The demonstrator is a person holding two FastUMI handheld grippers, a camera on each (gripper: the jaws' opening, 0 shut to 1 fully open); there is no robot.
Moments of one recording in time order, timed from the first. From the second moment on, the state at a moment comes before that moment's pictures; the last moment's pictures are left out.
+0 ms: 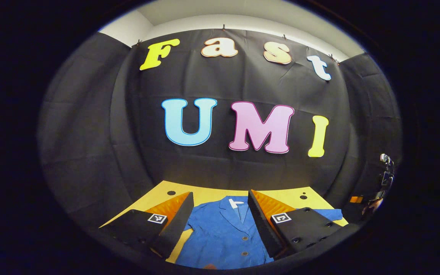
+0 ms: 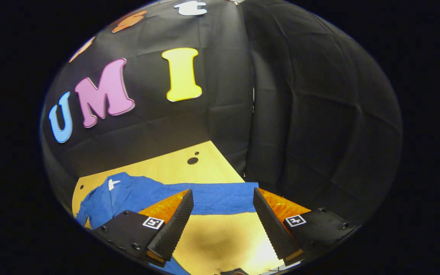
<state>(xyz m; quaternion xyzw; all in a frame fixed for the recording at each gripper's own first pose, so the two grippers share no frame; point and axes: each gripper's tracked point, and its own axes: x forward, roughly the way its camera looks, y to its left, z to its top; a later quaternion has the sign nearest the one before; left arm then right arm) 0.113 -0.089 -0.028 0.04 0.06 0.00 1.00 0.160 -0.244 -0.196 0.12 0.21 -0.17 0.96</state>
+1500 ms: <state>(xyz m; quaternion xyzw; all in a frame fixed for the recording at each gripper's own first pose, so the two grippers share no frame) 0.162 -0.150 -0.068 0.03 0.10 -0.02 0.99 0.208 -0.264 -0.229 0.08 0.25 -0.18 0.95</state>
